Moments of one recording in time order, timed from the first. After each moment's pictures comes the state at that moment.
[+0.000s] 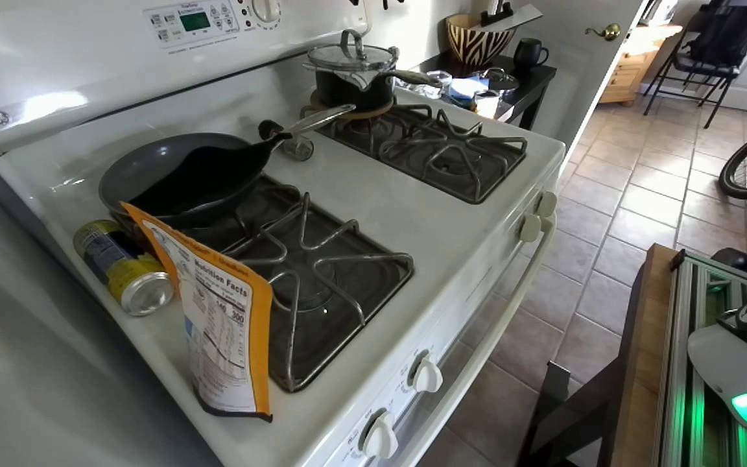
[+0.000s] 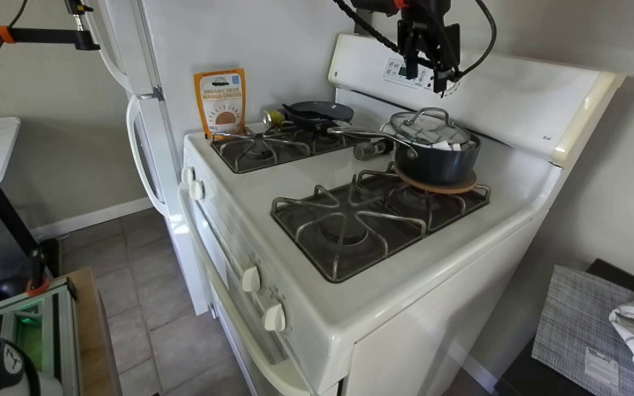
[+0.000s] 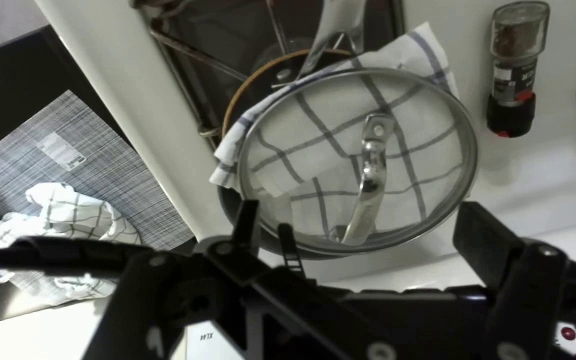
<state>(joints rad) 0.01 0.30 -0.06 -1.49 -0.07 2.09 0.36</state>
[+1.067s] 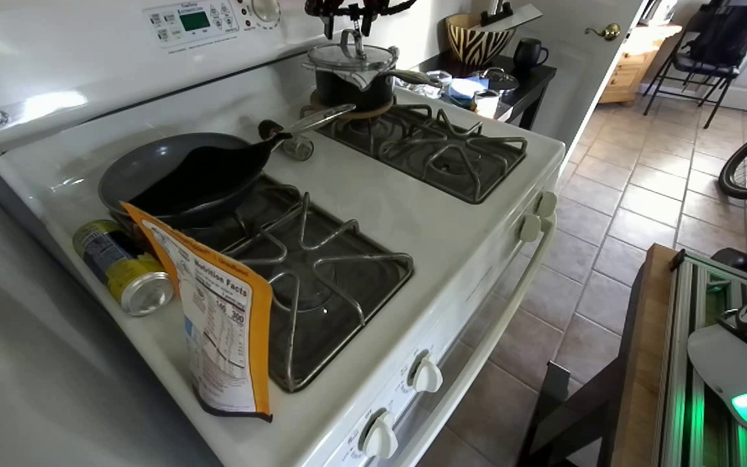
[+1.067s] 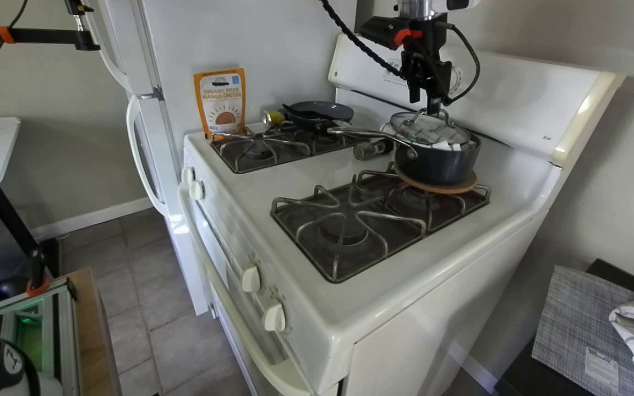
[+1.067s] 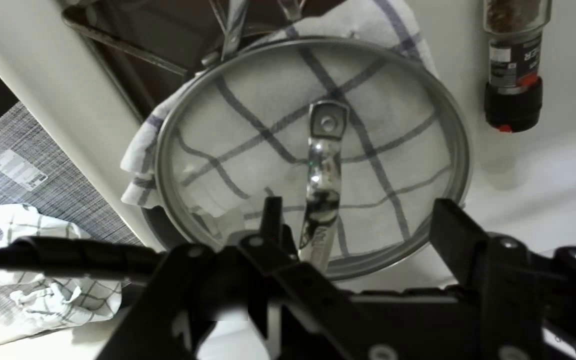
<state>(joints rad) 0.04 0.49 -0.06 -1.32 -0.06 2.09 0.43</state>
